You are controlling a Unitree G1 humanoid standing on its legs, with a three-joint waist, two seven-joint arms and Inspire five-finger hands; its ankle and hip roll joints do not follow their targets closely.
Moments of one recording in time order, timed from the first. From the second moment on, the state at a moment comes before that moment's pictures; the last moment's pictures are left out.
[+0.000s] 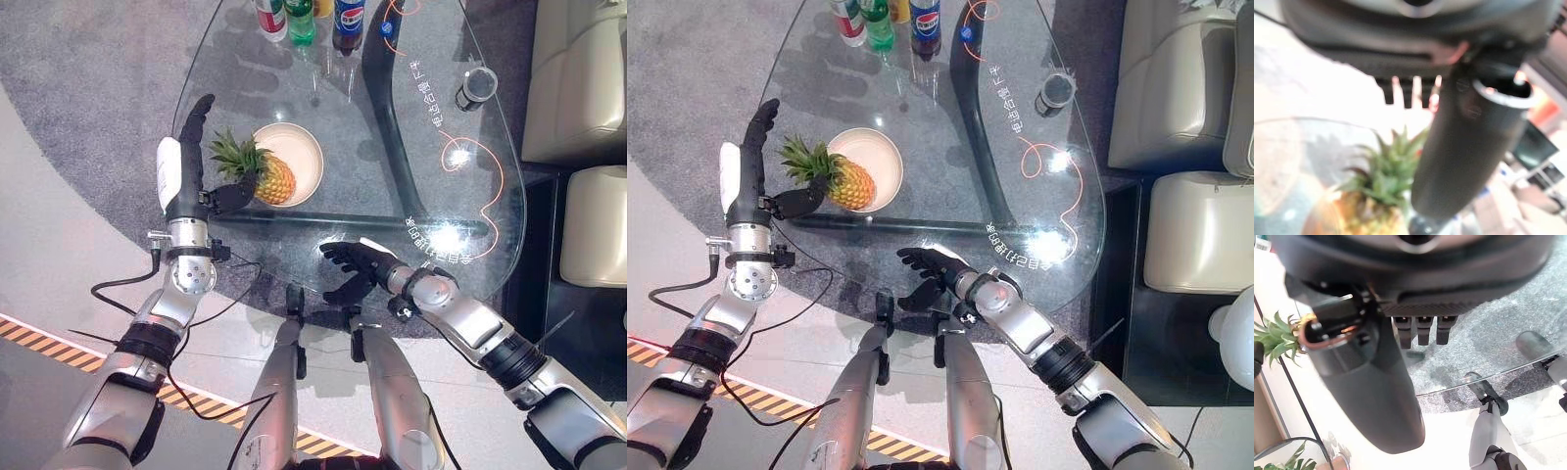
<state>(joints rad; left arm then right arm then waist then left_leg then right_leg) -0.61 0.60 -0.29 0.52 0.09 -0.37 0.55 -0.60 -0.55 0.61 0.11 0.28 0.44 0.14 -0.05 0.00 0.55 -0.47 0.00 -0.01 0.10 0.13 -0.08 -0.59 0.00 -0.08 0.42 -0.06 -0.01</state>
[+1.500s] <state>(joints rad) -0.06 0.36 -0.21 0.53 -0.26 -0.22 0.35 -0.13 -0.55 0.40 0.15 0.23 0.29 0.24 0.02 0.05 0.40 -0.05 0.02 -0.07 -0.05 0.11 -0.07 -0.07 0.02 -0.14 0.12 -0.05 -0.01</state>
